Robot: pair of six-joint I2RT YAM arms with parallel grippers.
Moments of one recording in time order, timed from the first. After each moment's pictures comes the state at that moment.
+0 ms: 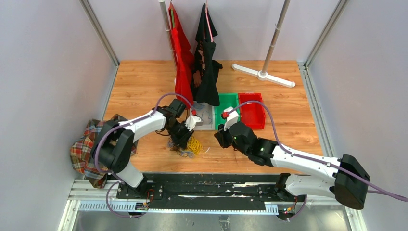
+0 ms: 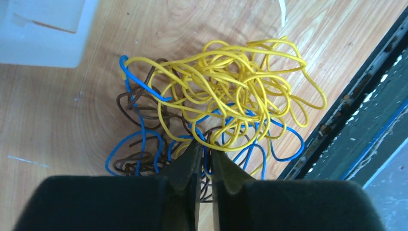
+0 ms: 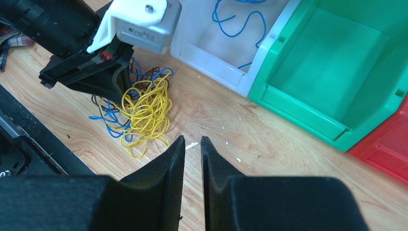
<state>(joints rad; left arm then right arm) -0.50 1.57 0.91 -0.68 0.47 0.41 1.03 1.11 0.63 0.02 0.28 0.32</state>
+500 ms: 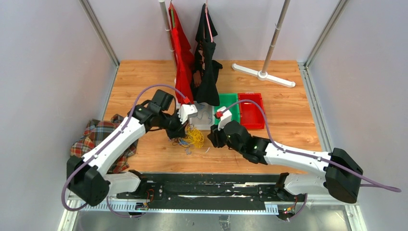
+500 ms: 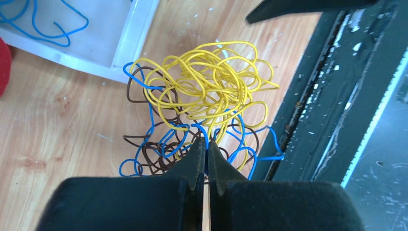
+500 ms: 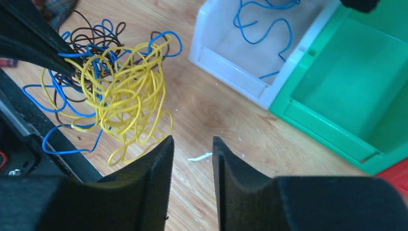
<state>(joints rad) -0.50 1.24 1.03 -0.83 0.51 0.46 1.04 1.20 0.66 0.07 0.25 0.32</state>
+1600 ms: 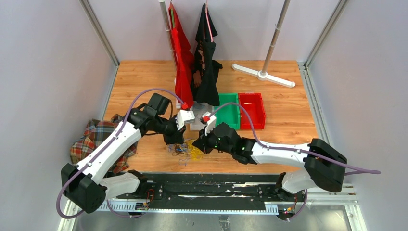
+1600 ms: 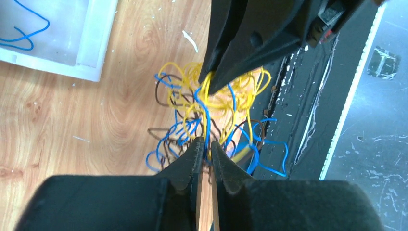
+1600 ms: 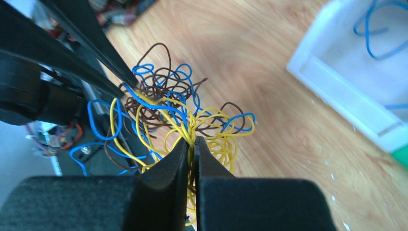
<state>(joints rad) -0.51 1.14 1.02 -0.93 0.62 0.53 1.09 1.39 0.71 0.31 -0.02 0.37</state>
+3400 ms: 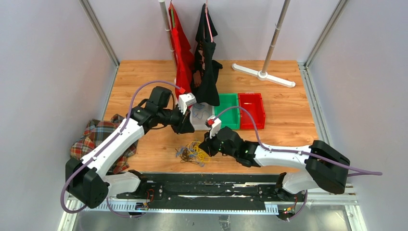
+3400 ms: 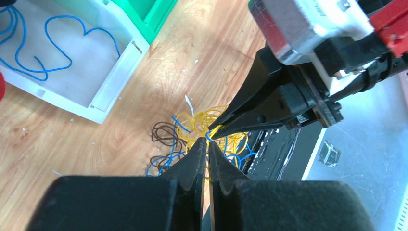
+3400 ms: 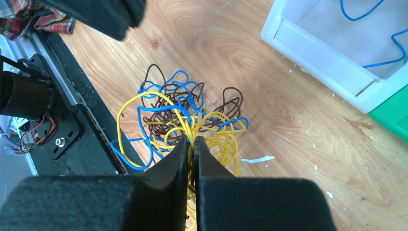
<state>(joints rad) -0.49 1.20 1.00 -0.61 0.67 0.10 1.09 1.35 0.61 0.31 0.05 0.39</state>
